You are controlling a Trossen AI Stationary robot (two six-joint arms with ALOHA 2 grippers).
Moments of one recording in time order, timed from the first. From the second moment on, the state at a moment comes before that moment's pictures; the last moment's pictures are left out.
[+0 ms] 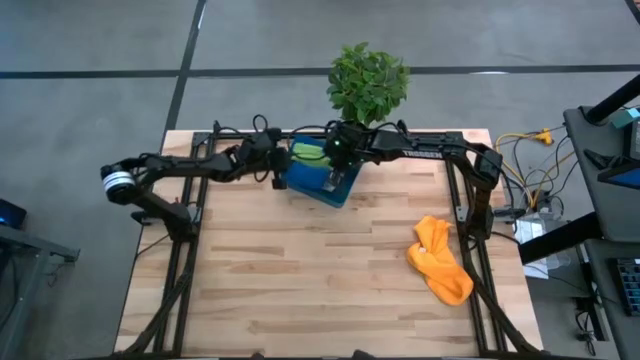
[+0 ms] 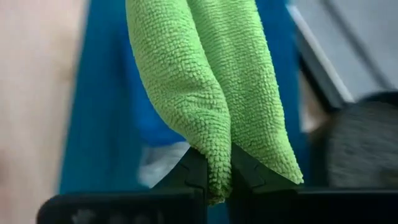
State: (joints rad) left arm 0.55 1.42 0.69 0.26 -0.02 0.72; right arm -0.38 1.89 1.48 -0.54 0.08 -0.01
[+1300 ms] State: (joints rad) left arm 0.56 1.50 0.72 0.06 -0.07 1.05; right arm -0.29 2.00 1.44 -0.39 0.01 0.01
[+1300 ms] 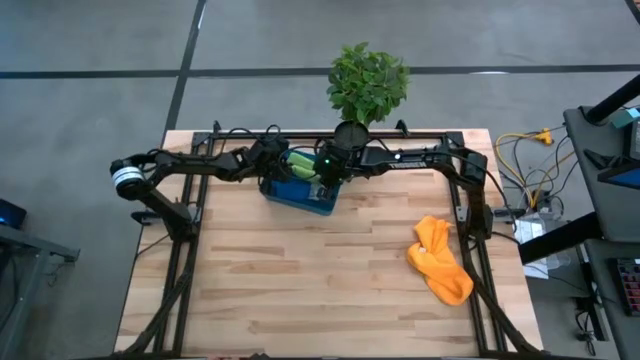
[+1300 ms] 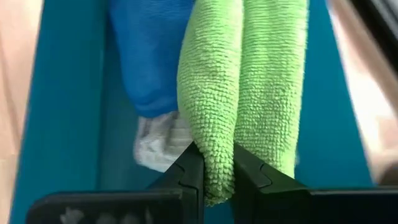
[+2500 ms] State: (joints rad) left arm 0.57 1.51 0.89 -0.14 0.21 0.74; right arm -0.30 1.97 1.44 -0.36 -0.13 0.10
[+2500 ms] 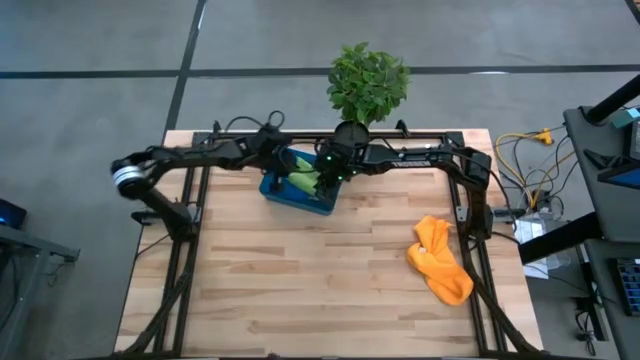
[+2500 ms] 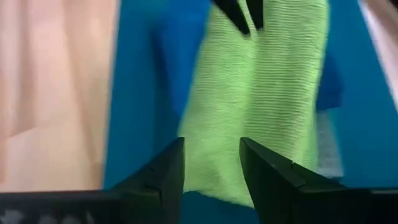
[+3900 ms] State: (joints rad) left arm 0.58 1.61 1.03 -0.52 0.02 0.88; right arm -0.29 2.01 1.45 -0.28 -0.28 0.16
